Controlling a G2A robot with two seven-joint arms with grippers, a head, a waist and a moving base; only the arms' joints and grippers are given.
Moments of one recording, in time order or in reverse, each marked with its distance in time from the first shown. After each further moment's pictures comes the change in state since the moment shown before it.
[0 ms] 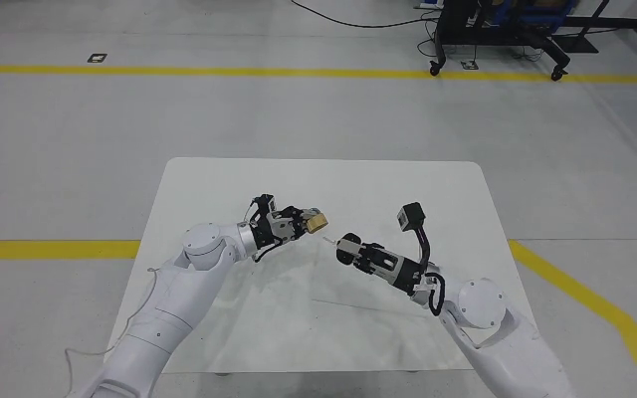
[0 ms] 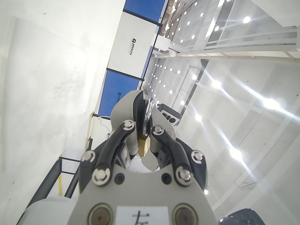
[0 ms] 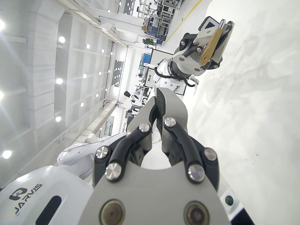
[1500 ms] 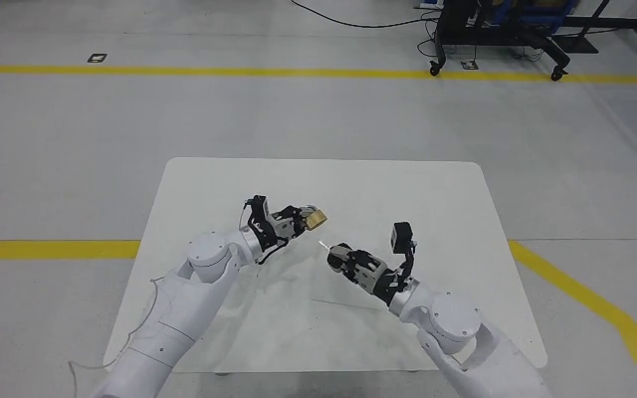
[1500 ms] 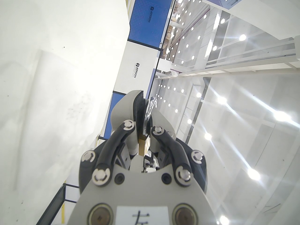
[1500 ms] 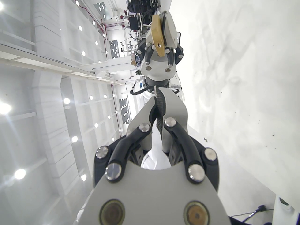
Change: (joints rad) left arm 0.082 -0.003 -0.025 -0.113 0.091 -0.021 0.236; right arm -0.051 -0.045 -0.130 -0.079 0.071 0.328 -0.411
